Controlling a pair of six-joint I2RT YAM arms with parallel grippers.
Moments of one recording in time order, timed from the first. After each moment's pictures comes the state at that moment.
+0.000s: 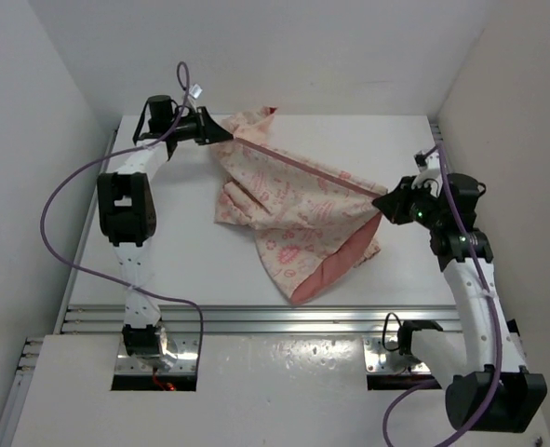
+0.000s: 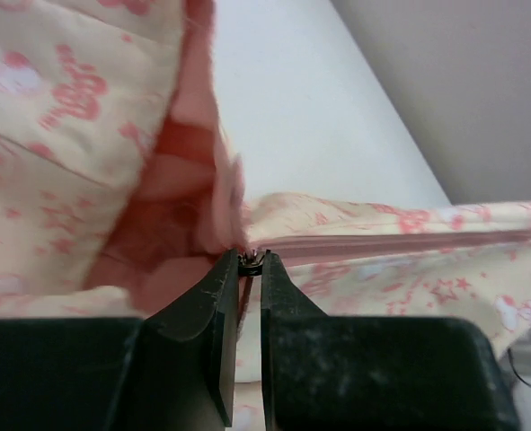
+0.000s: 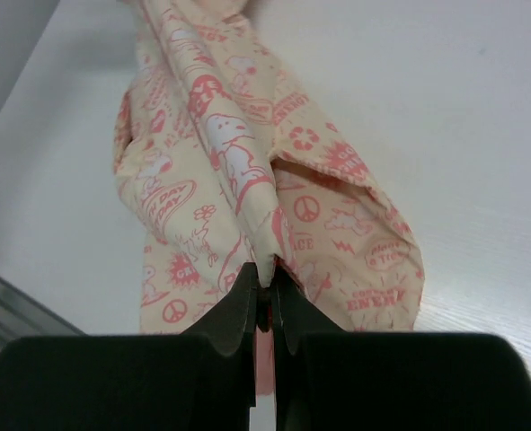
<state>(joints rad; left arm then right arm) 0.02 2.28 1.88 0.03 1.03 -0.37 -0.05 0.93 0.81 -0.32 -0.54 0.13</state>
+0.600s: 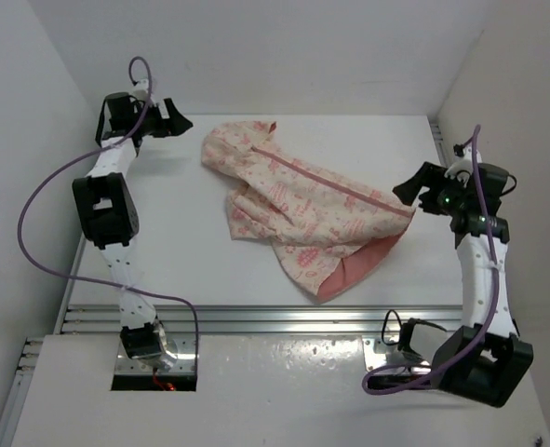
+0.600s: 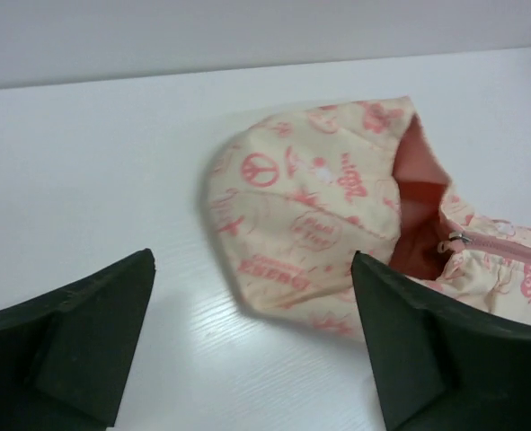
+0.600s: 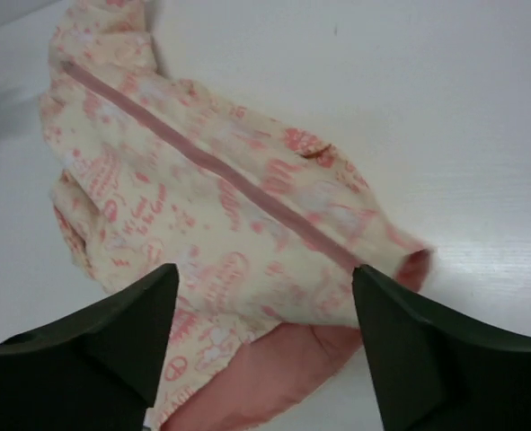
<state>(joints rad) 0.17 2.28 1.95 -0.03 0.71 -0.16 -0.33 1.07 0.88 -0.37 -0.54 0.18</state>
